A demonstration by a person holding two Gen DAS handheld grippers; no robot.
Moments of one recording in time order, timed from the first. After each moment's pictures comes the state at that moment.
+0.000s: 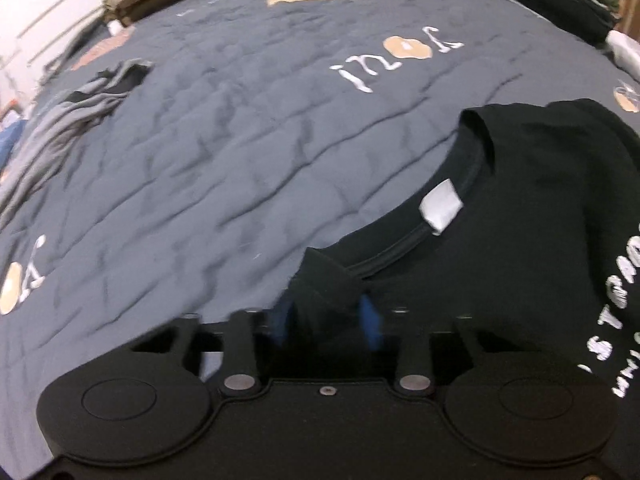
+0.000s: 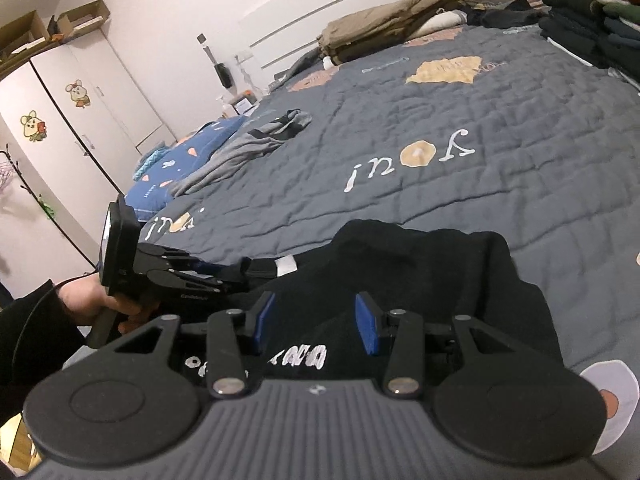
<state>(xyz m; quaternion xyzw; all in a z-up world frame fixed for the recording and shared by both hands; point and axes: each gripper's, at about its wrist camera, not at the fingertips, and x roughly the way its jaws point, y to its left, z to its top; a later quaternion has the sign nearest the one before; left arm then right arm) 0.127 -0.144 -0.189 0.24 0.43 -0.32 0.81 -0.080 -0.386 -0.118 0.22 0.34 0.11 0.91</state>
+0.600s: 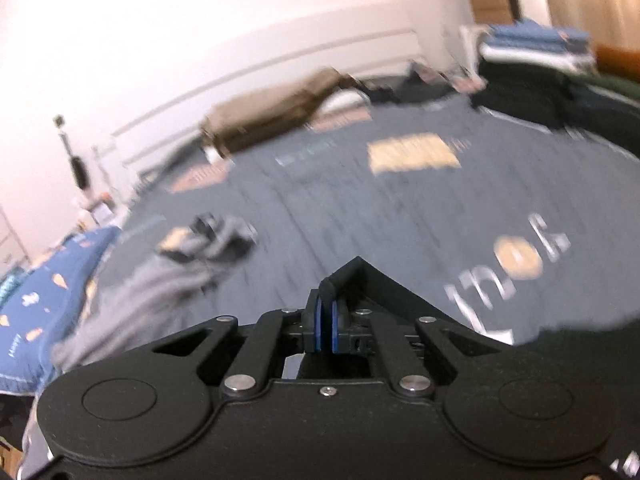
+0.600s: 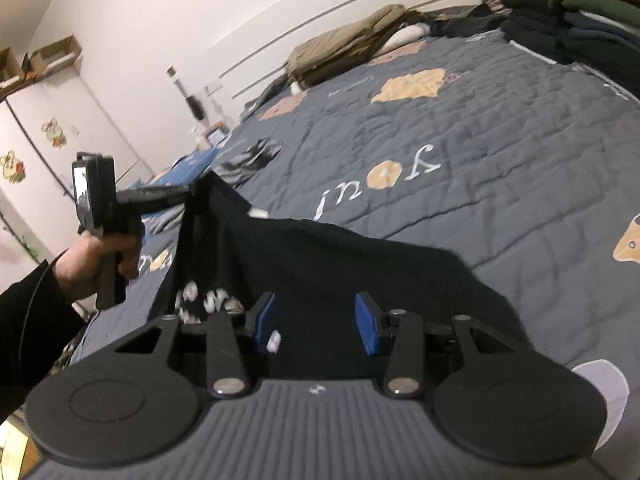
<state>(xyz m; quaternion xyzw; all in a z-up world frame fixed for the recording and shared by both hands) 0.192 -0.190 -0.093 0.21 0.22 -0.21 0.93 -0.081 -0.406 -0.120 0.25 0.30 0.06 0.92</state>
